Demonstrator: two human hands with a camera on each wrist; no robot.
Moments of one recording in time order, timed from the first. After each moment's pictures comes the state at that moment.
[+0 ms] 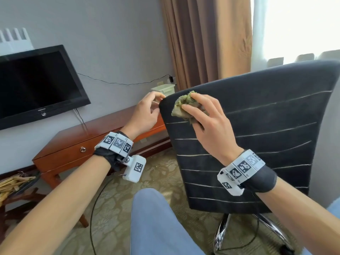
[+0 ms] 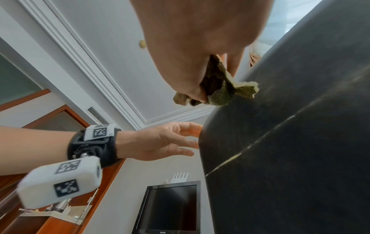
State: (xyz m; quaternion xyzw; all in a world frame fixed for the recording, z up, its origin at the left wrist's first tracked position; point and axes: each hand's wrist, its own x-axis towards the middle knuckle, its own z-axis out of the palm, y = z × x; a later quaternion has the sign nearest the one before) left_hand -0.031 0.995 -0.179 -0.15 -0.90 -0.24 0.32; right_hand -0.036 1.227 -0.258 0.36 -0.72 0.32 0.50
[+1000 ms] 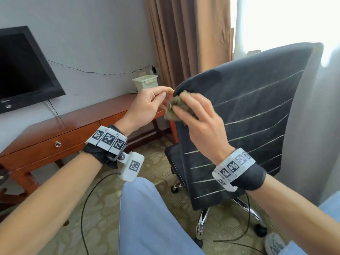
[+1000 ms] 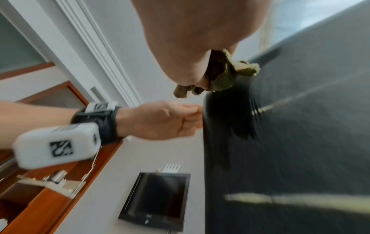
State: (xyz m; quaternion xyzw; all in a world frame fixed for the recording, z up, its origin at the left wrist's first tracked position) left_hand -0.019 1.058 -0.191 -0.26 -0.86 -0.36 0.24; right_hand -0.030 1.253 -0.285 0.34 -0.72 0.21 0.57
